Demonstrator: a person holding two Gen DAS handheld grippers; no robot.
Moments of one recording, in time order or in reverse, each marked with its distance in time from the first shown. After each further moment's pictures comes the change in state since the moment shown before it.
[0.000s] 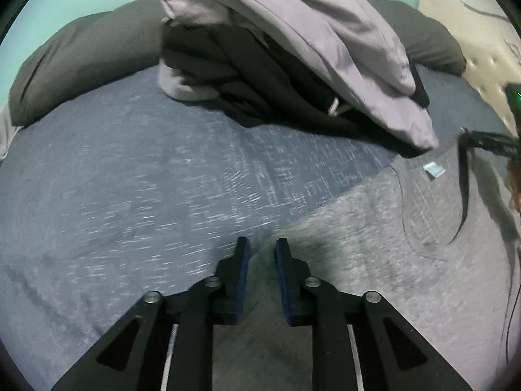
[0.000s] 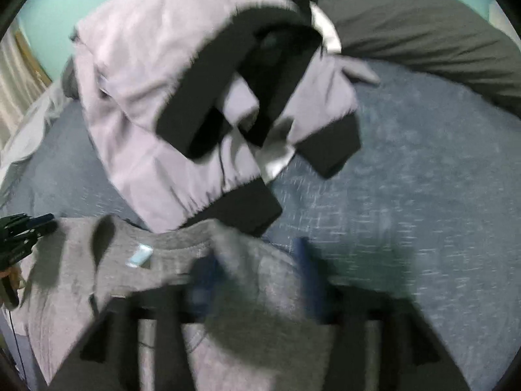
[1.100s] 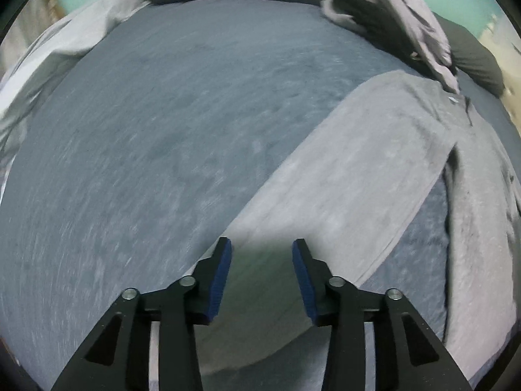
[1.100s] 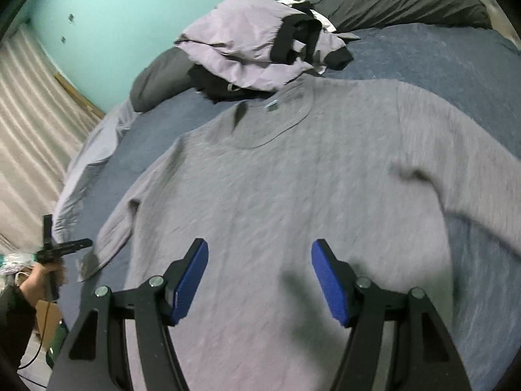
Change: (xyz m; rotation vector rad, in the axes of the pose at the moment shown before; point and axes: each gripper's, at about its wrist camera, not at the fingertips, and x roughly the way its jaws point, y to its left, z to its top) left arm -0.197 0.149 -0.297 -0.306 0.149 0.145; right arm -0.184 0.081 -0.259 0.187 -0.070 0.267
